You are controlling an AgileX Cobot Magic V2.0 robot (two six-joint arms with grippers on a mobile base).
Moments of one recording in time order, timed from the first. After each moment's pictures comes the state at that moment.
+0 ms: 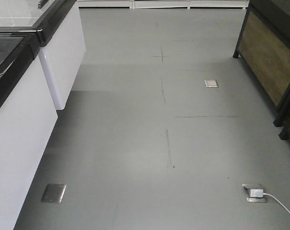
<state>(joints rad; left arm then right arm) 0.48 0.94 -1.32 0.13 0.54 -0.40 -0.03 -0.01 0.03 0.06 0.14 -0.09</state>
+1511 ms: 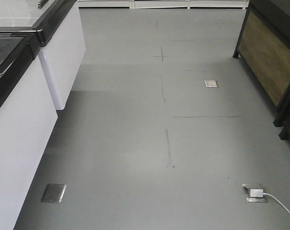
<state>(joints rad) 0.68 1.21 -0.82 0.13 -0.26 -1.62 -0.03 -0.01 0.03 0.06 0.14 -0.09</state>
